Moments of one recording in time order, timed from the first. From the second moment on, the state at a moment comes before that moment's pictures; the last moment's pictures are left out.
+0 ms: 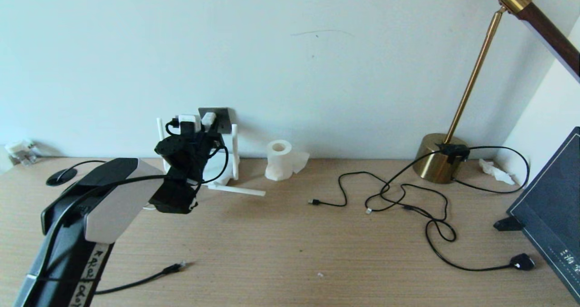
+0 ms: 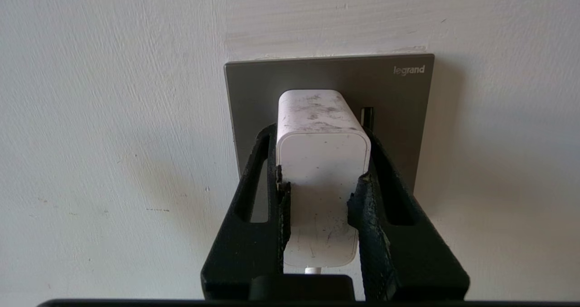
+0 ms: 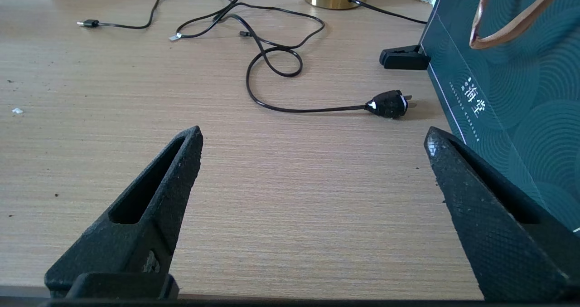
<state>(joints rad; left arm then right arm) -0.11 2.65 -1.66 -1.38 0.05 0.12 0.00 0.00 -0.04 0.10 0.00 -0.01</state>
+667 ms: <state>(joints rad) -0.11 2.71 -1.74 -1.37 0.05 0.12 0.00 0.00 -0.04 0.10 0.00 -0.01</state>
